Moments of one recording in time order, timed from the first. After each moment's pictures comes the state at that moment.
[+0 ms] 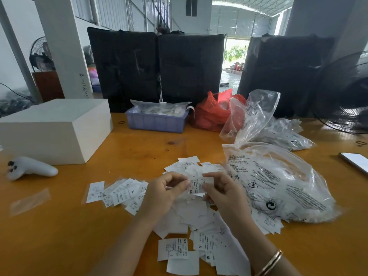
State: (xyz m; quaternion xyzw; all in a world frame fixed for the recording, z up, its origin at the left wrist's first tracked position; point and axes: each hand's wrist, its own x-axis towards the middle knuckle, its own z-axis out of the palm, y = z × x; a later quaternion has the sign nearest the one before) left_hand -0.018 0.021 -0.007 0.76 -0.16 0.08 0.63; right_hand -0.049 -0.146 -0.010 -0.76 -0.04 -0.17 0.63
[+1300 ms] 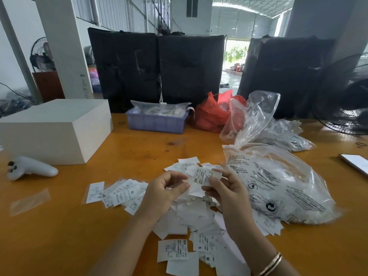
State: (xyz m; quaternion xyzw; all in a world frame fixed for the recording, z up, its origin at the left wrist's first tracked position) left_hand -0.017 0.023 -0.009 0.73 -0.13 0.05 0.66; right_hand -0.053 -0.141 -0.001 -0.56 0.02 -0.14 0.81
